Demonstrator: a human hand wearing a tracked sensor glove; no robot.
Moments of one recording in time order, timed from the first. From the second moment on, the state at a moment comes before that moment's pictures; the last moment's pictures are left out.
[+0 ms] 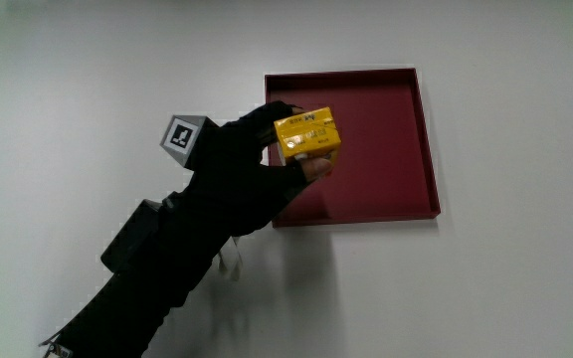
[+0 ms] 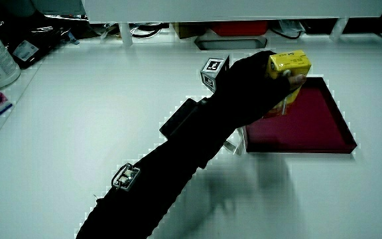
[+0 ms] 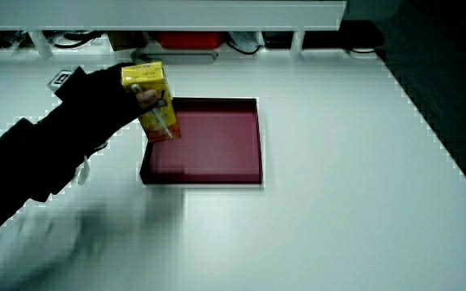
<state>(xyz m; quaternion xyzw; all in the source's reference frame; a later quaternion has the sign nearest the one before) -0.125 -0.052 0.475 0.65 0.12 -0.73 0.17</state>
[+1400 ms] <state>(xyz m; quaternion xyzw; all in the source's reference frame) -0.110 -0.035 0.548 0.63 0.10 -0.72 0.26</state>
